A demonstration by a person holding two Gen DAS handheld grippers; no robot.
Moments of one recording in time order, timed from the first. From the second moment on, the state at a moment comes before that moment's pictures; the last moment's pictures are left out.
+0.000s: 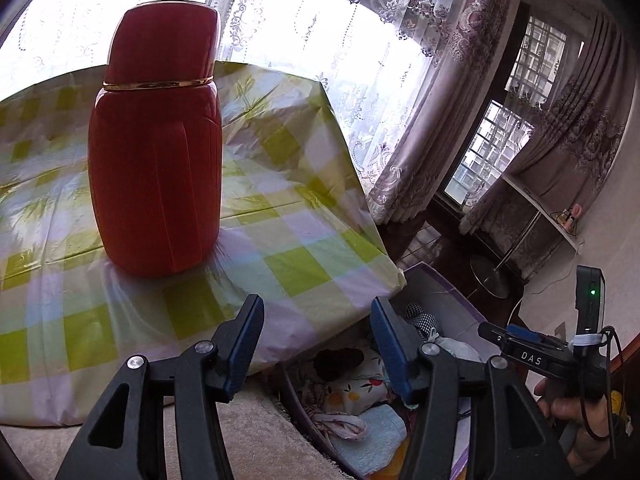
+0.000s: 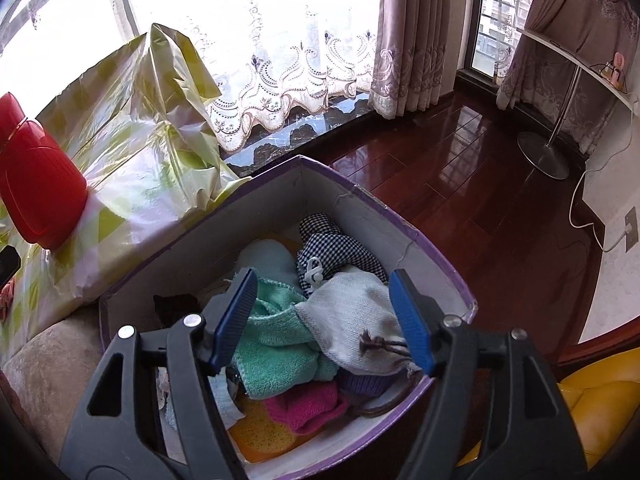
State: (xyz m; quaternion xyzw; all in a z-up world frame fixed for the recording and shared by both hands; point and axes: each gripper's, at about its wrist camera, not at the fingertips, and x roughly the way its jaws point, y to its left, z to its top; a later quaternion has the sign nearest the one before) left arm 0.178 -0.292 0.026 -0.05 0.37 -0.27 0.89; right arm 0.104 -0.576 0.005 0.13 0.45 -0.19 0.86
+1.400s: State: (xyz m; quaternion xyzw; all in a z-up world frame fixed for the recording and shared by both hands) left arm 0.225 0.033 0.002 -0.23 0.37 0.06 0.90; right arm 0.200 -0.210 0.018 -0.03 0.46 0.17 0.87
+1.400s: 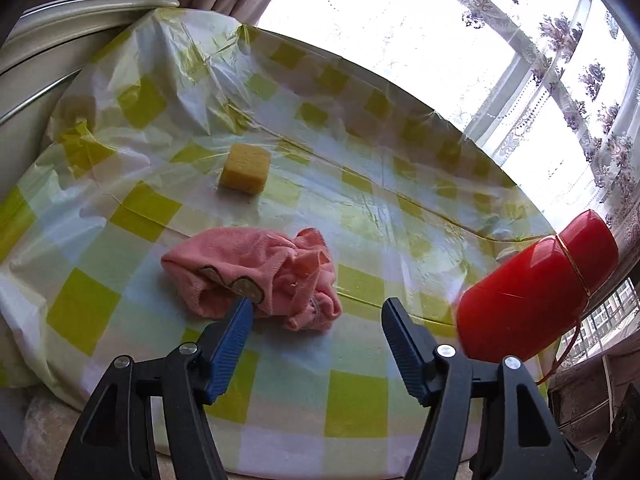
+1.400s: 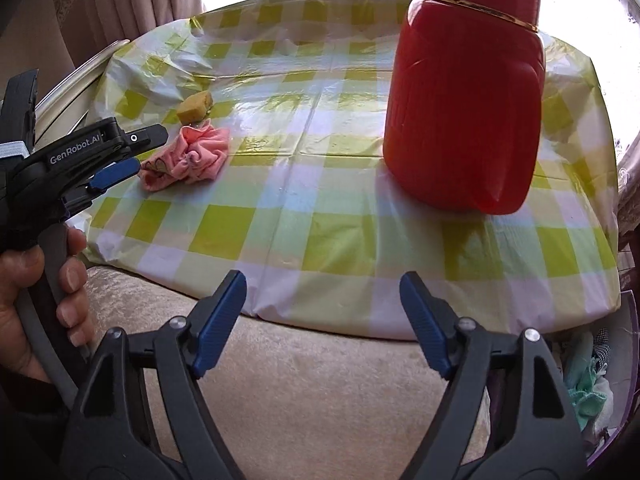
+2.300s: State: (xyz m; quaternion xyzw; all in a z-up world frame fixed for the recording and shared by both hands) left arm 0.262 0.087 -0.038 -0.23 0.35 0.13 0.90; right arm 0.372 -0.078 0.031 -0.01 0.42 0.20 0.89
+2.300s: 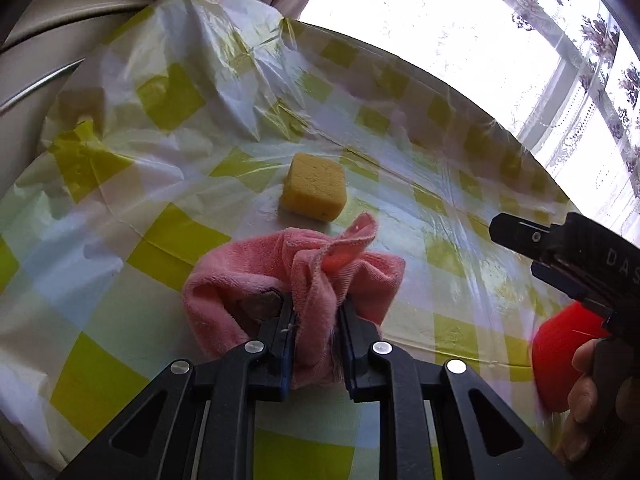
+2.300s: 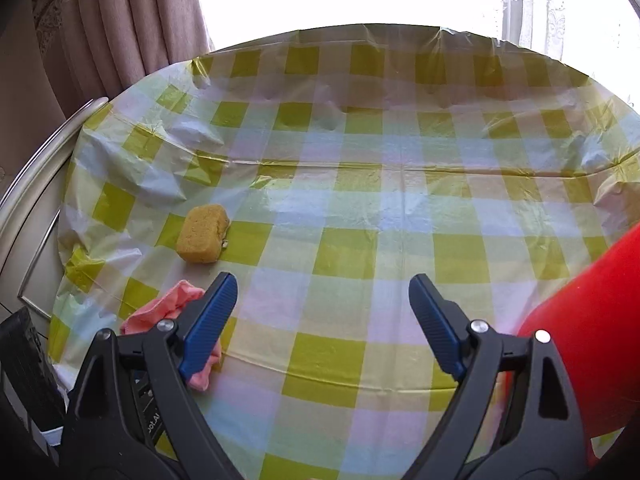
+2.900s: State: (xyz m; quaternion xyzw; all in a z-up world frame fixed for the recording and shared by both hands) left arm 0.219 0.132 -0.038 -0.30 0.26 0.26 0.88; right arm 0.393 0.054 -0.011 -0.06 0.42 0.26 0.87
